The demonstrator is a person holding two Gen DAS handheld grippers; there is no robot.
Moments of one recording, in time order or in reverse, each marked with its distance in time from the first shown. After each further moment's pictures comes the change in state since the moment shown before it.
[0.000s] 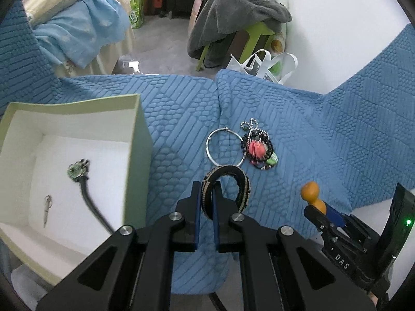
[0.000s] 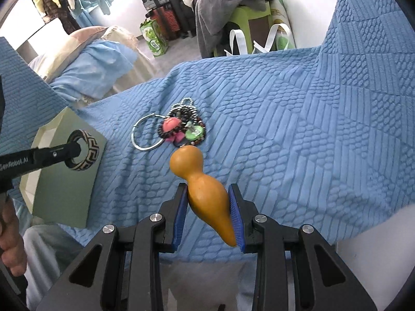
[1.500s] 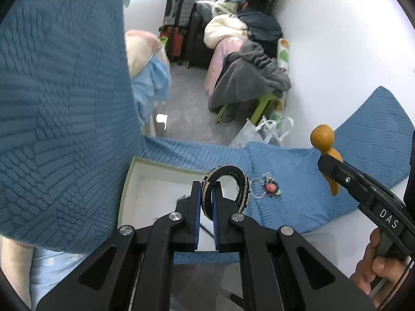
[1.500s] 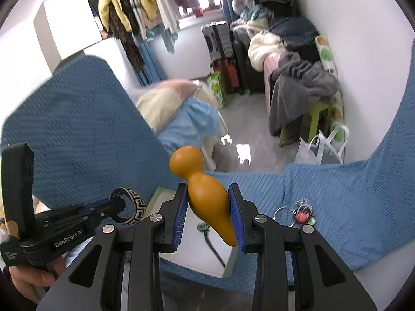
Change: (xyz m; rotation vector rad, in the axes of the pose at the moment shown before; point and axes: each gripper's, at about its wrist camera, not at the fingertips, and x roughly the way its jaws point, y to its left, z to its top) left arm -0.217 0.142 0.022 -0.026 -0.208 -0.024; right arm -0.165 0.257 0.087 -0.165 -0.231 0.147
